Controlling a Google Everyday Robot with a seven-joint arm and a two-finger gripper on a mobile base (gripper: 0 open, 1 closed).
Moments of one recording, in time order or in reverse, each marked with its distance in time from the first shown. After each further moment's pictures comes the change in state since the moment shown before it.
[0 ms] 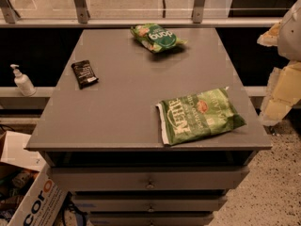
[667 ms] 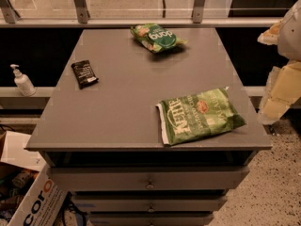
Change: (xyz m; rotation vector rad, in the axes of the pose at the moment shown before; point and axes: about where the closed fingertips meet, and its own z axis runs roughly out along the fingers) arm -0.002 -0.002 0.000 0.018 -0.016 0.010
